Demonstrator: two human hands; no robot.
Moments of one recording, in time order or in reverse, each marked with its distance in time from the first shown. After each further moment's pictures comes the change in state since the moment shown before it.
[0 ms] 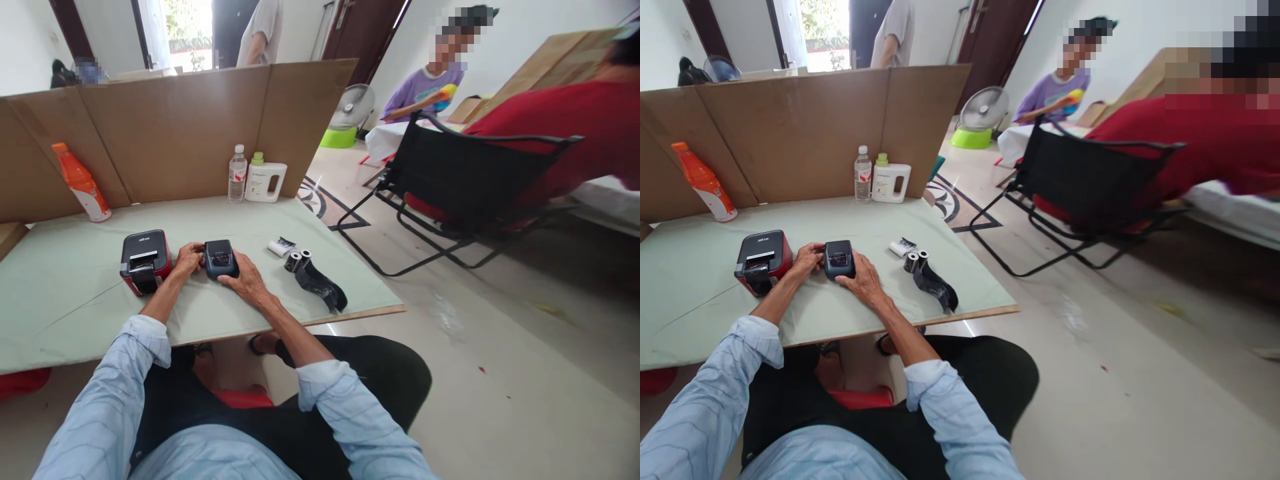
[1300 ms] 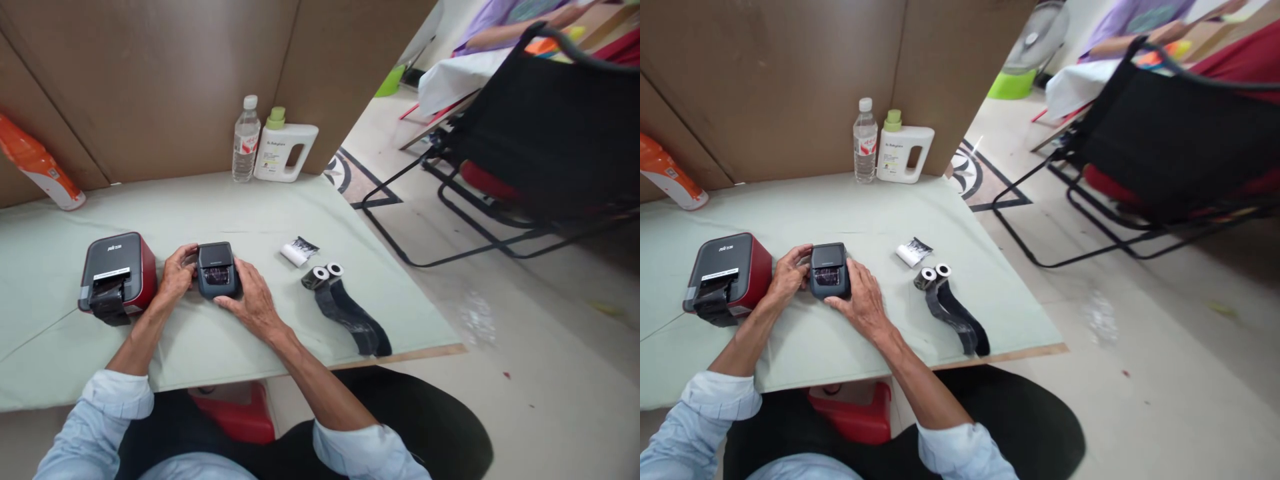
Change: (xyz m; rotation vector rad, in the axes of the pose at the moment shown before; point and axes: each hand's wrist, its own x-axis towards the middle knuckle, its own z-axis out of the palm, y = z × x) left_hand -0.011 -0.003 0.008 0.054 -0.016 -0.011; right_hand -0.009 -0.003 -0.014 0.028 -0.064 0.076
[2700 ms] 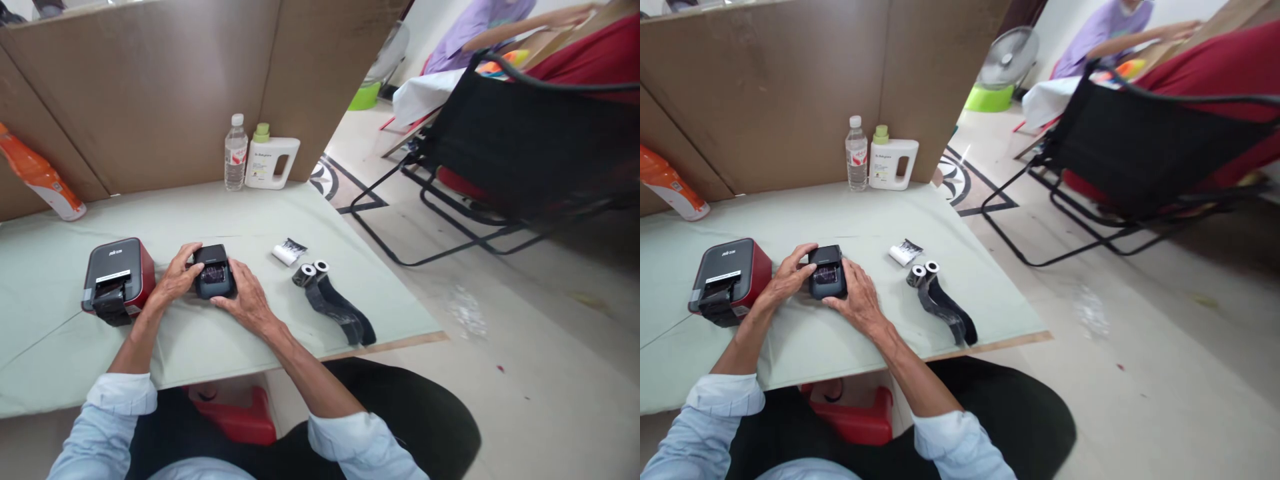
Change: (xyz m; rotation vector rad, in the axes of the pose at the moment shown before) left_hand 0.006 0.010 -0.018 0.244 -0.284 0.470; right_hand 0.003 -0.003 0.000 0.008 0.023 -0.039
